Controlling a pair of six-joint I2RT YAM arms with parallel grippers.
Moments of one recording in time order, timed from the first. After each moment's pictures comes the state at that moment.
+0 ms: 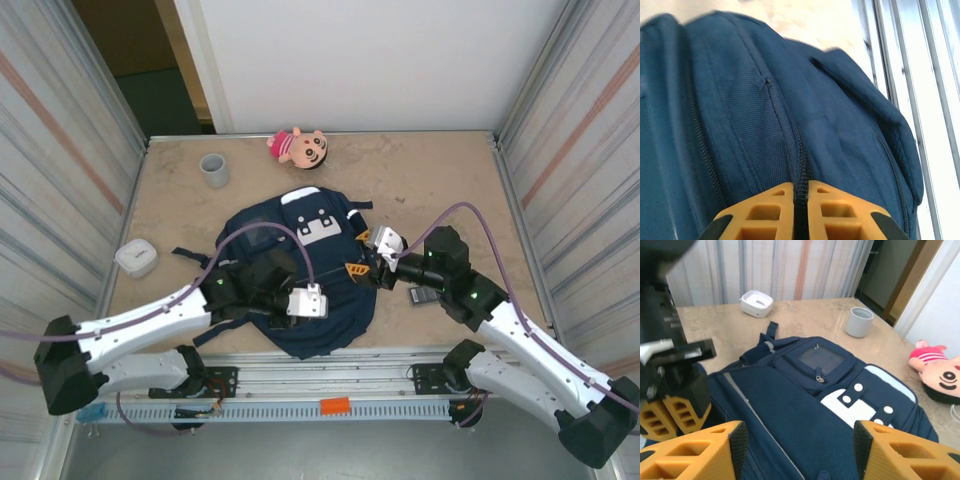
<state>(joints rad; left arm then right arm) -1.02 1.13 0.81 -0.62 0.18 0.67 0.67 0.79 0.67 -0.15 -0.42 -0.29</state>
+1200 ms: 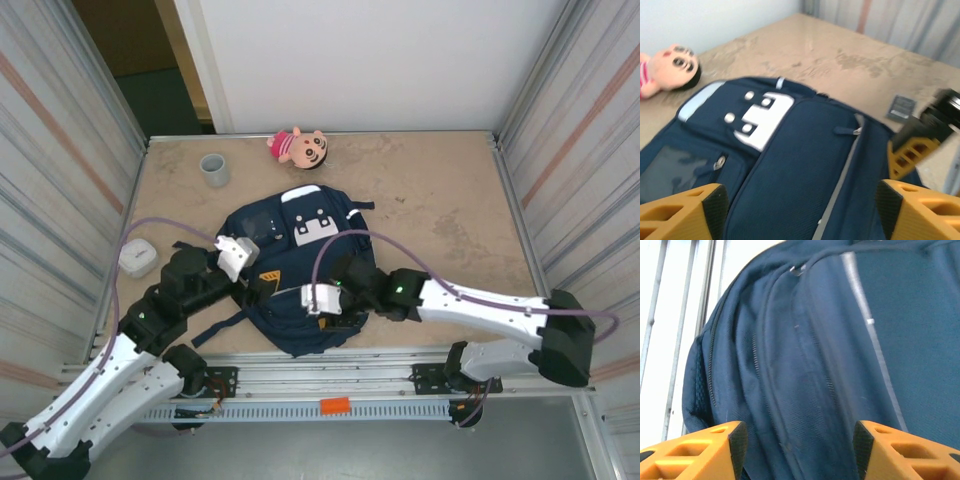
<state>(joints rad) -0.65 0.59 0.62 -0.43 0.15 0.03 1.16 1.27 0.87 -0.51 -0.07 -0.53</state>
